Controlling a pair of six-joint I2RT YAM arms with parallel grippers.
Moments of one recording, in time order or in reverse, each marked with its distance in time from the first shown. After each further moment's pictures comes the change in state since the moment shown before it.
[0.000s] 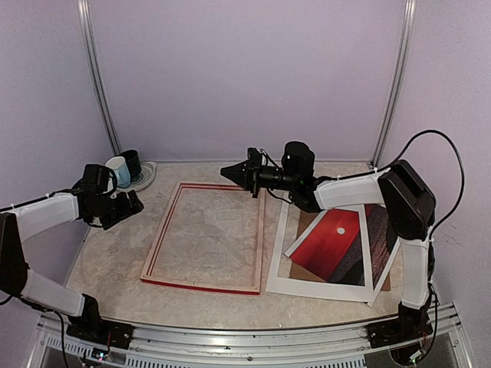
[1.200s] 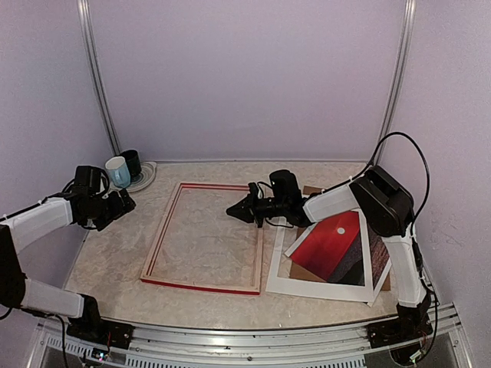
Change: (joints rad) left arm 0.047 -0.089 -0.041 0.000 -0.037 -0.041; right arm -0.019 0.192 -0.001 -0.229 0.048 -0.299
